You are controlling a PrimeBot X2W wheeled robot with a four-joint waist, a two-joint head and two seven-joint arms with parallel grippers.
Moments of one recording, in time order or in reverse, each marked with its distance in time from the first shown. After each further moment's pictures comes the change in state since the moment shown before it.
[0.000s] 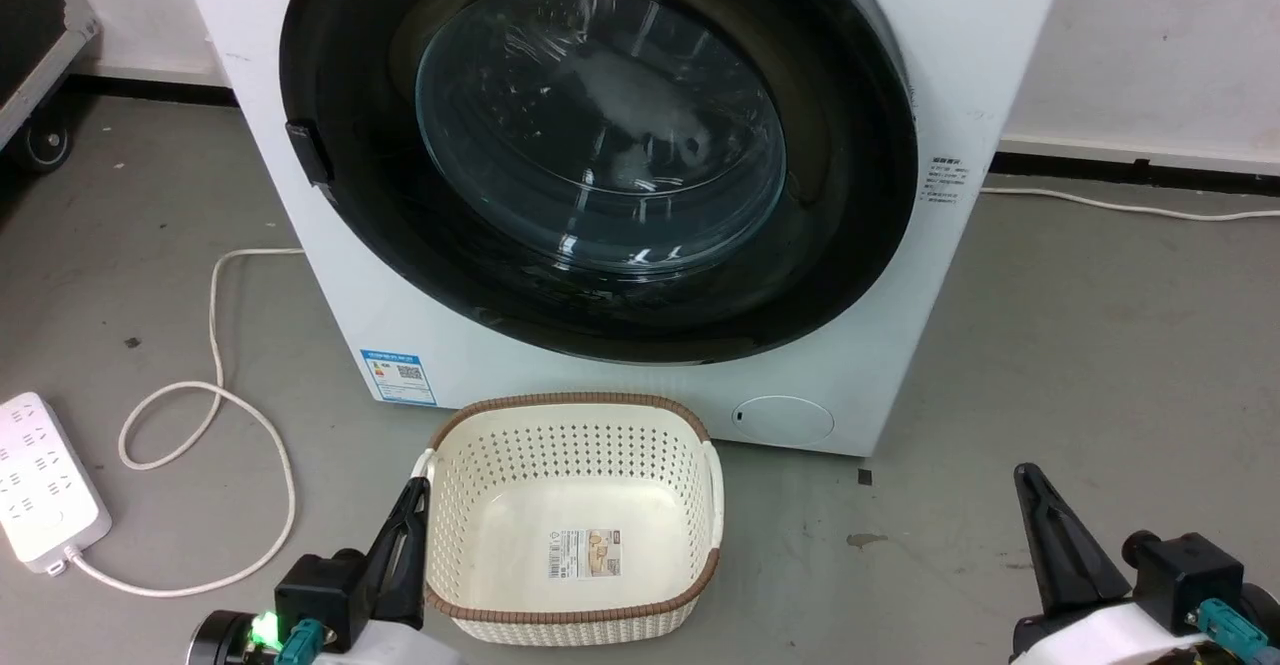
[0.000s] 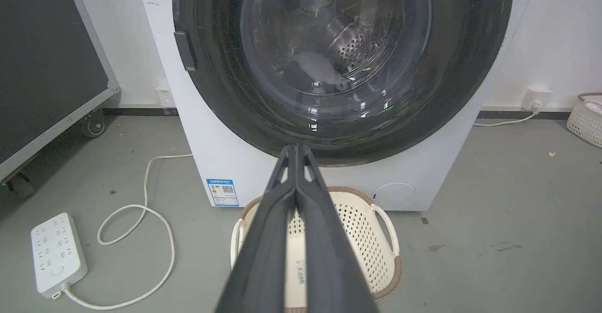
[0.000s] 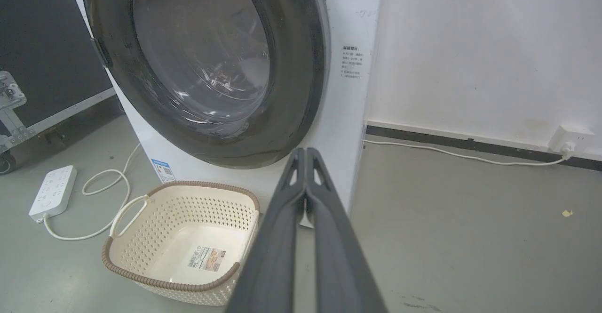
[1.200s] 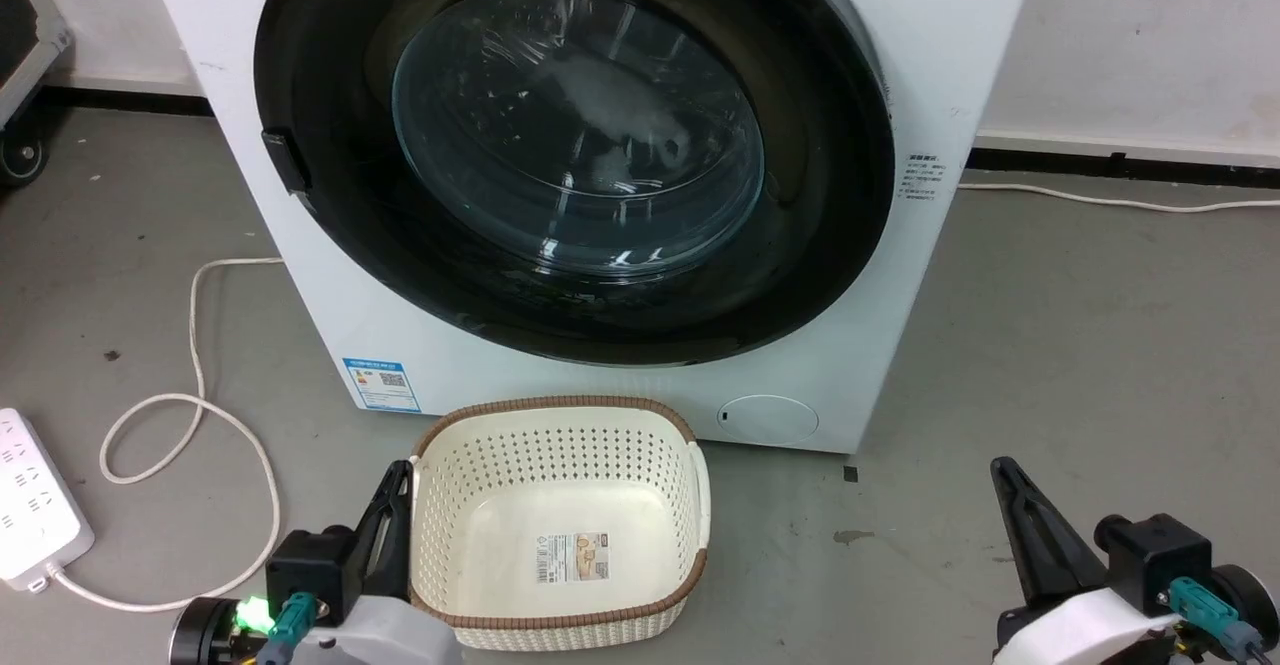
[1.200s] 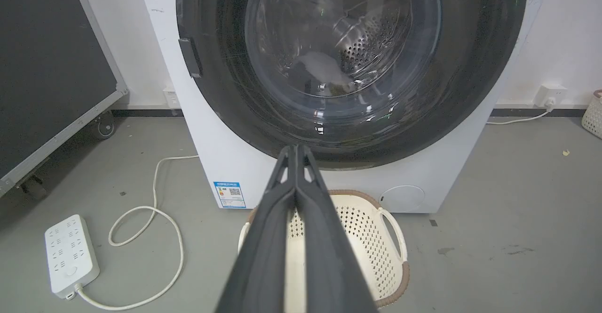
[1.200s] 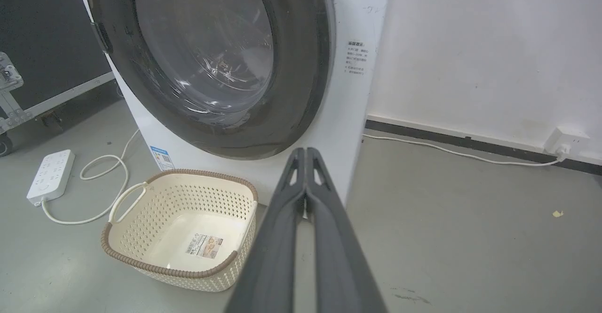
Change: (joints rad) left arm -0.014 -0.011 0.026 -0.043 0.026 0.028 0.077; right arm -0.008 0.000 0.031 -0.041 -0.028 0.000 0.080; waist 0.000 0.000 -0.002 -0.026
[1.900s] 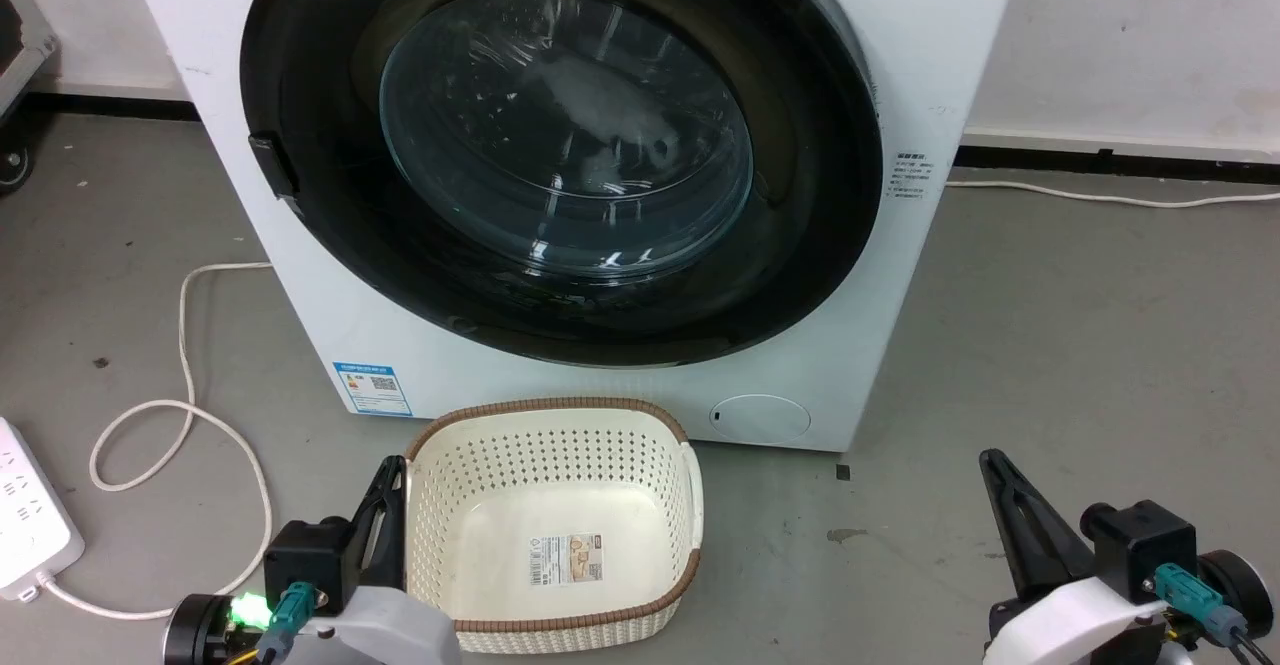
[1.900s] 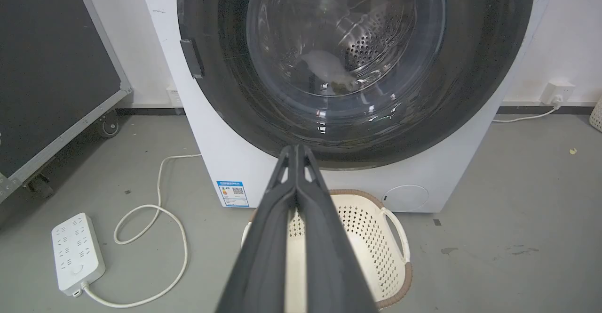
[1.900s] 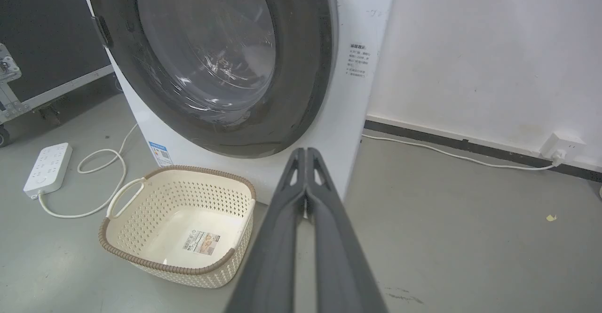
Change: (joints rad) left arm -0.003 -0.009 0.011 -0.024 0.017 0.014 0.041; right arm -0.010 0.000 0.016 -0.024 -0.018 0.000 0.041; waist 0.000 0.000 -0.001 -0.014
